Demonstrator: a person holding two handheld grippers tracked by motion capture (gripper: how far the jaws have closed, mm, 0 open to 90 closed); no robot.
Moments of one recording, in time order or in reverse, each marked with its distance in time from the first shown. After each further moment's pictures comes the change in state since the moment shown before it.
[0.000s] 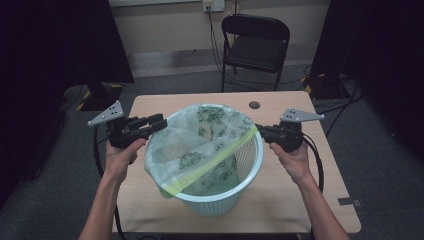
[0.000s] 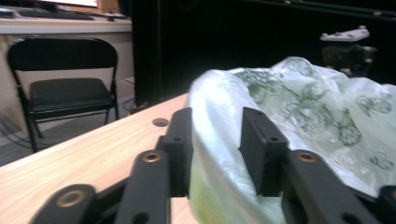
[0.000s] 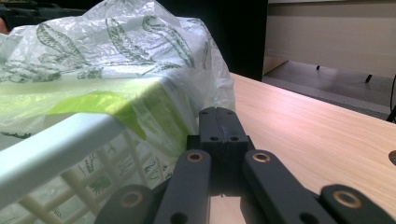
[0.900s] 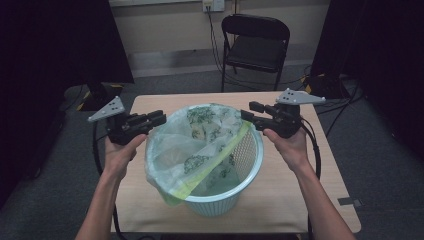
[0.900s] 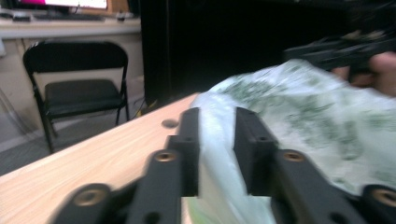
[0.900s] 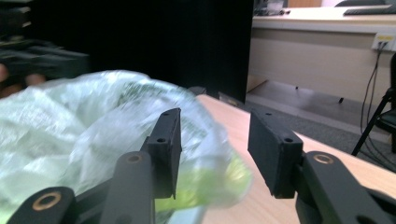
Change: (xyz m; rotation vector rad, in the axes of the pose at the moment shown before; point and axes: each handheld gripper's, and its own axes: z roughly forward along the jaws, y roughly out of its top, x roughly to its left) left arm 0.000 0.013 0.006 0.033 0.039 0.009; right arm 0.021 0.055 0.002 -0.041 -0.064 -0.044
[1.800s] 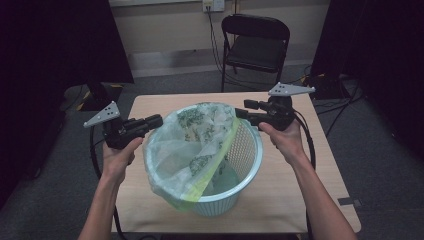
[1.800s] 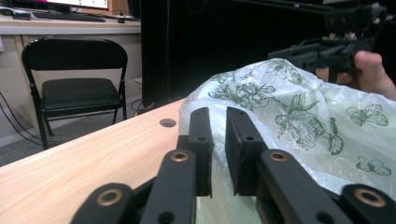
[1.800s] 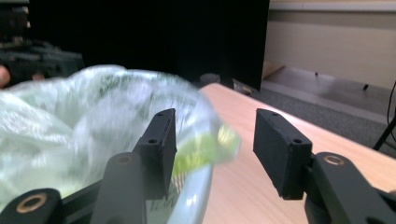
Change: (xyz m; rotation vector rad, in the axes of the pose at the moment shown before) left arm -0.002 -0.011 -0.015 -0.038 0.001 -0.021; right arm -0.014 0.009 0.021 0.055 0.060 0.024
